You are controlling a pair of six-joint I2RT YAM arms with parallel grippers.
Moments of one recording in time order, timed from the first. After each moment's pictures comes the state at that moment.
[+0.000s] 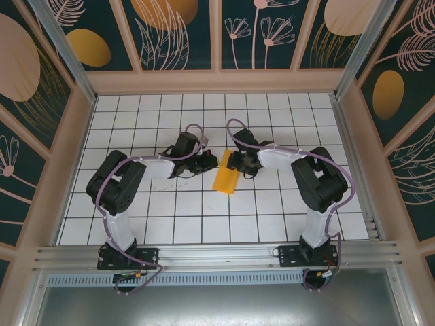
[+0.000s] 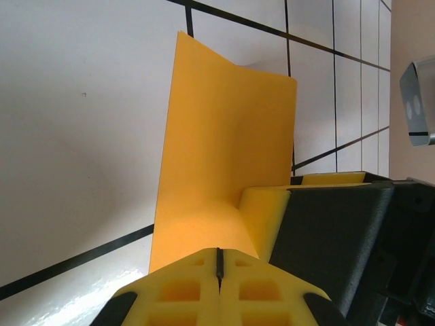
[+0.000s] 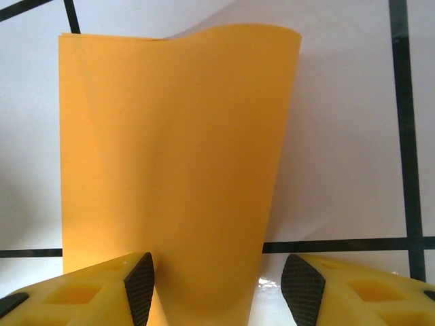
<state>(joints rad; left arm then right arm) -0.54 1.88 0.94 0.19 0.52 -0.83 0.60 1.87 1.11 -0.40 -0.02 0.76</state>
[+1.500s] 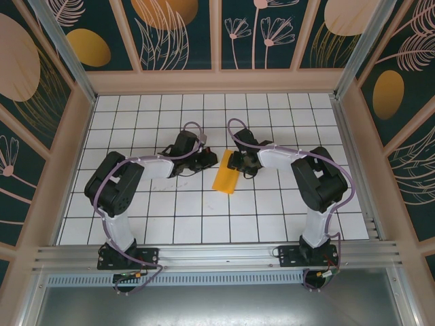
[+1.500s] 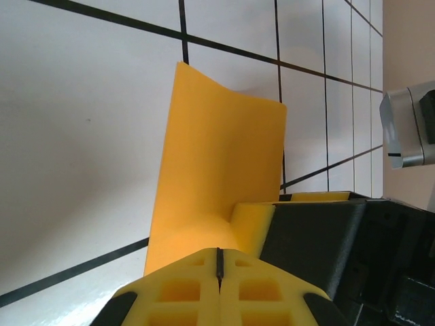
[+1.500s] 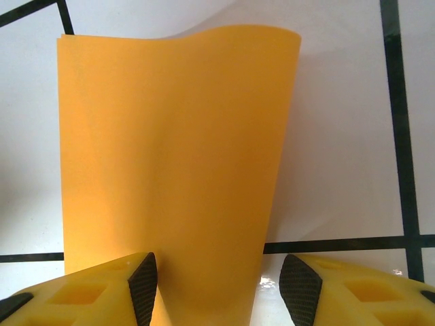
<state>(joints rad) -0.54 1.86 0.95 0.19 0.49 -0.86 0.60 1.87 1.11 -0.40 -0.03 0.78</state>
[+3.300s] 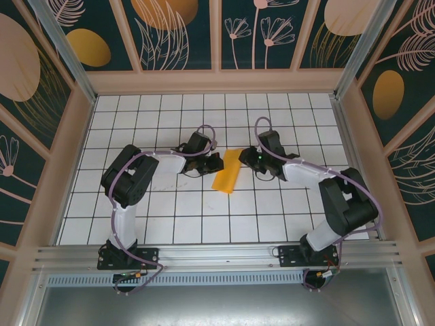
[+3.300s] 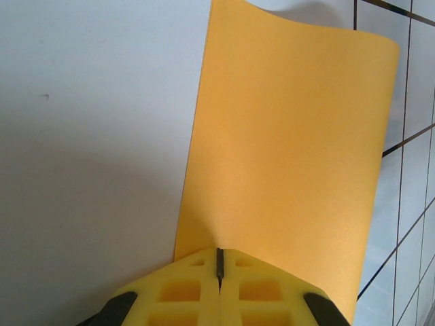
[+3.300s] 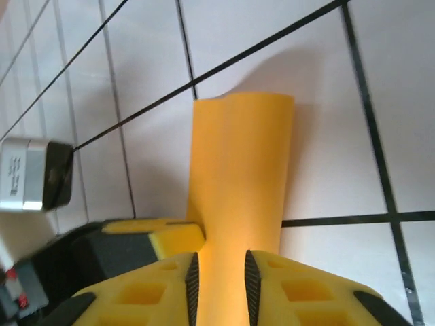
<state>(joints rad) -0.60 2.02 1.10 0.03 0.46 -0.76 0.47 1.56 0.78 0.01 -0.27 0.90</state>
